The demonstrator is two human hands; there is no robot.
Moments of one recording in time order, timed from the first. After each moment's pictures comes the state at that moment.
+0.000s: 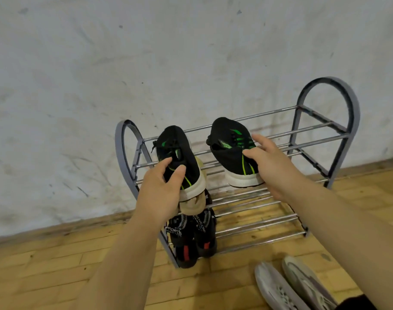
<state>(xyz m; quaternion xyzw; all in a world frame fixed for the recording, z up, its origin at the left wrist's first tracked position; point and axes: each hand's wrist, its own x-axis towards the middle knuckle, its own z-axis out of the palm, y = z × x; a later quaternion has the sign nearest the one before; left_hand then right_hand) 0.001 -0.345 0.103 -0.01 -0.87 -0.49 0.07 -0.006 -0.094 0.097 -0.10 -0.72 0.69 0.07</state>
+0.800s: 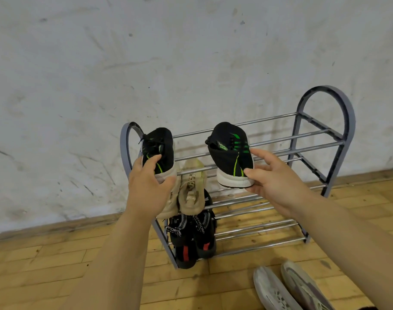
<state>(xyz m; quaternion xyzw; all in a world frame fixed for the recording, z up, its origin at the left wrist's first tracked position) -0.021 -0.376 0.086 -0.03 -0.92 -0.37 0.16 0.024 -0.089 0.087 -0.06 -0.68 0.73 0.02</state>
